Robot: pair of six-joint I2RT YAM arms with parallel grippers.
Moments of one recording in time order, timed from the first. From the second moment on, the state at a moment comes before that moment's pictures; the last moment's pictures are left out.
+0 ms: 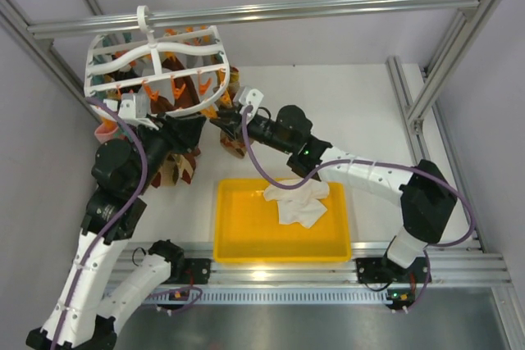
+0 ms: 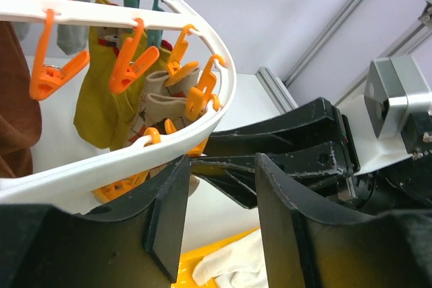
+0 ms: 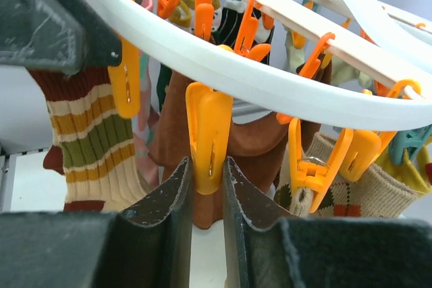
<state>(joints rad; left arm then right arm) -0.36 0.70 1.06 -0.30 0.06 -0.47 0.97 1.67 1.31 0.52 -0.21 -0.13</state>
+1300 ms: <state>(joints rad) -0.37 0.72 0.92 -0.08 -0.09 -0.64 0.96 1.70 1.22 0.86 -0.35 -0.16</state>
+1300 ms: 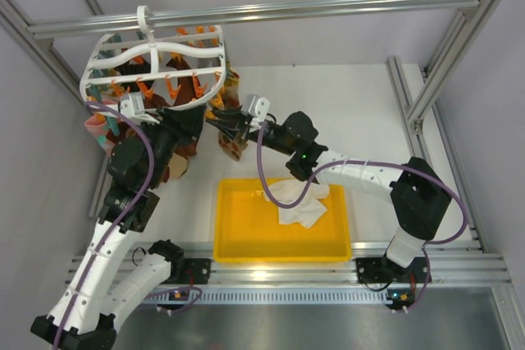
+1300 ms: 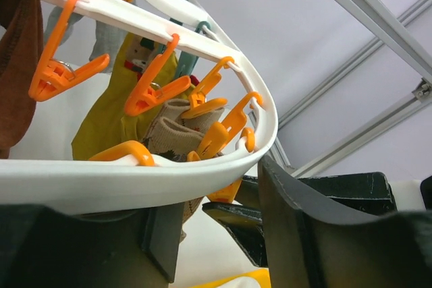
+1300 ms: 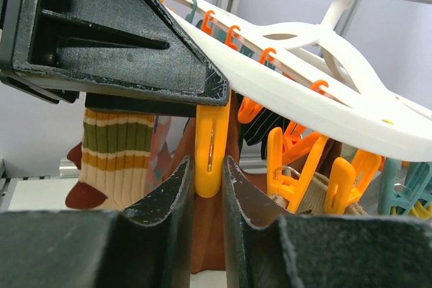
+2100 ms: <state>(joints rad) -0.38 0.76 0.89 0.05 -0.02 -0.62 0.93 1.69 1.18 0.86 -0.42 -0.14</state>
